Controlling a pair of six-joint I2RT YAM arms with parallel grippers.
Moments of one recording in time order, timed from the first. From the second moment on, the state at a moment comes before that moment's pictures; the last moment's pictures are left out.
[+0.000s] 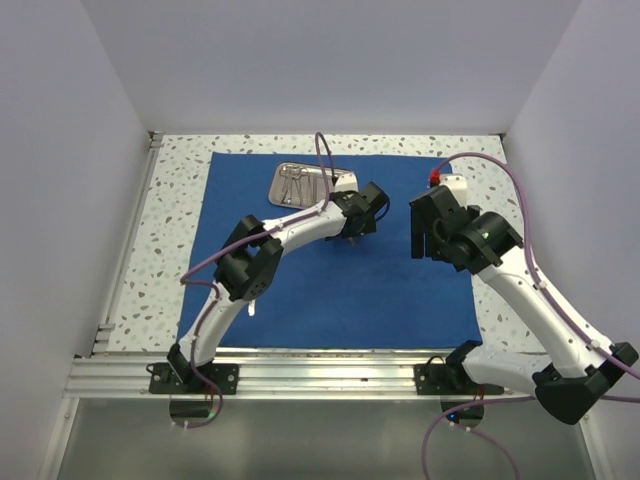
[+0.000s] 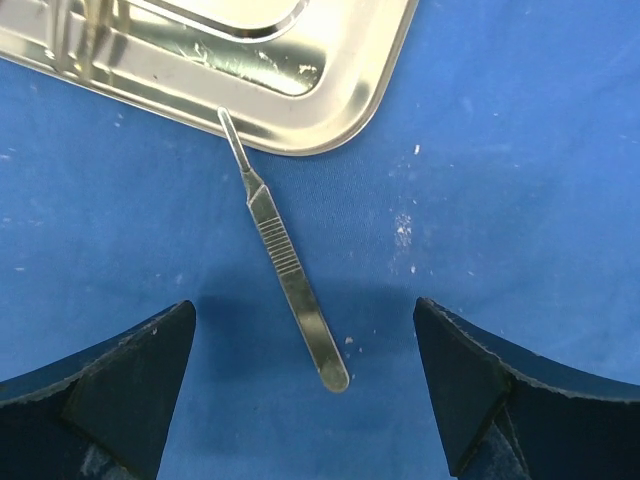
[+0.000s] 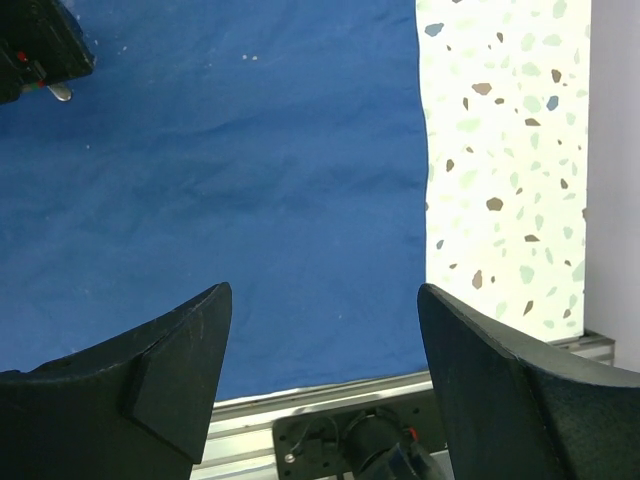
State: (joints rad) left arm -0.85 2.31 1.92 -0.73 -0.52 -0.95; right arm 0.61 1.14 1.32 -1.23 0.59 0.50
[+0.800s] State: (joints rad) left arm -0.82 2.38 1.96 -0.72 -0.55 -1.01; right arm 0.58 1.14 1.26 -1.18 0.56 0.36
